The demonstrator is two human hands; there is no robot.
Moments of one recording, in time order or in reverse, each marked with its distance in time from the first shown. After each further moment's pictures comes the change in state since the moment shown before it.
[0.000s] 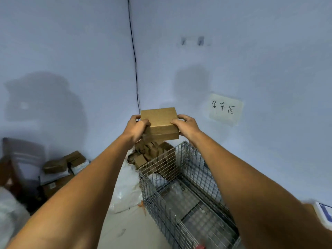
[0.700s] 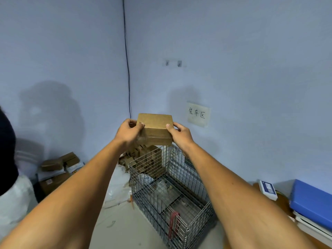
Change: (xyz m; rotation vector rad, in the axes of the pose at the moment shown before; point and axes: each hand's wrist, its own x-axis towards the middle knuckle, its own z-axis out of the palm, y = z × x) left_hand -0.264 0.051 -0.009 -0.001 0.056 0.203; right_hand -0.276 -0.042 -0.074 0.097 0.055 -0.105
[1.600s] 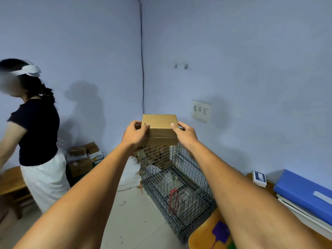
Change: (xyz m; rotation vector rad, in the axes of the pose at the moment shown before) left_hand -0.239 0.055 0.006 0.057 0.101 0.020; right_hand -0.203 -0.039 -0.074 -0.078 -0.057 -0.046
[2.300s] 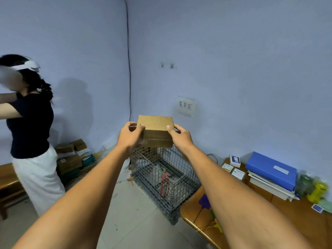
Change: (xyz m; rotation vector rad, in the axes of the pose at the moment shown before) left_hand -0.144 0.012 -0.064 -0.151 -0.039 0.031; right_hand -0.172 -0.026 0.015 0.006 0.108 0.041
